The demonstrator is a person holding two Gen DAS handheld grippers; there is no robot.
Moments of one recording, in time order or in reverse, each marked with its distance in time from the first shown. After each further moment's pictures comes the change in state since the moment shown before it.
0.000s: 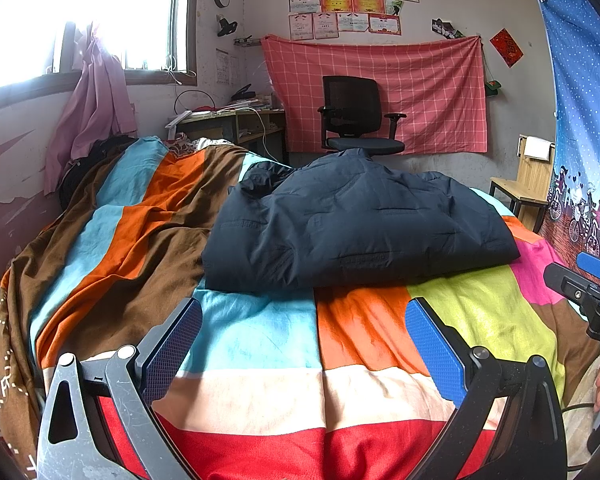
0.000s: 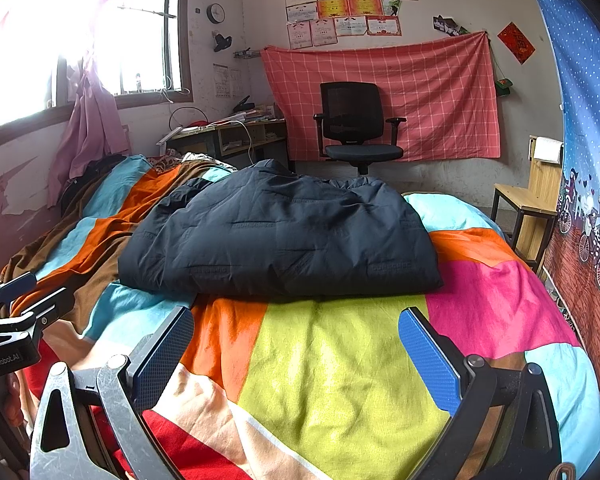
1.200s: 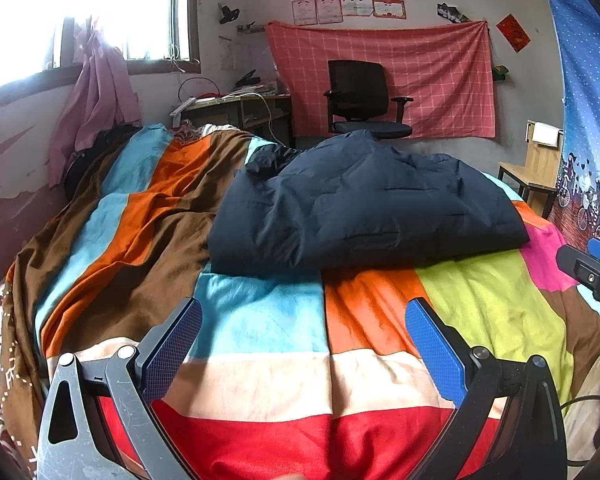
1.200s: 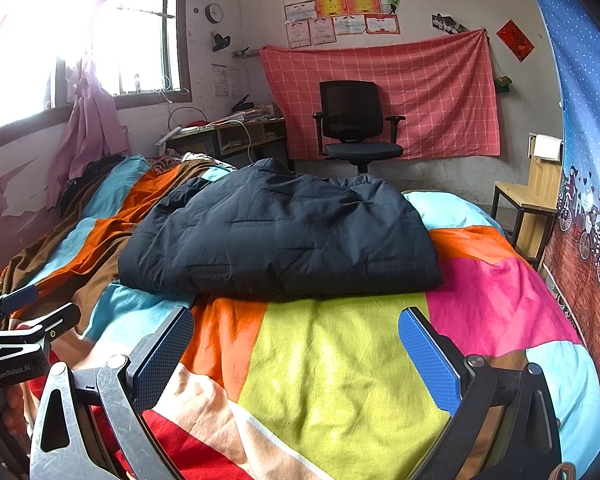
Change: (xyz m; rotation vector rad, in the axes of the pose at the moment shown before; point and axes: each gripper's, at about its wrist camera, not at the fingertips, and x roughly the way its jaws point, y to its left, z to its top) left arm 0.010 0.006 -0.002 0.019 0.056 0.021; right arm 0.000 0.000 0.001 0.001 0.001 0.000
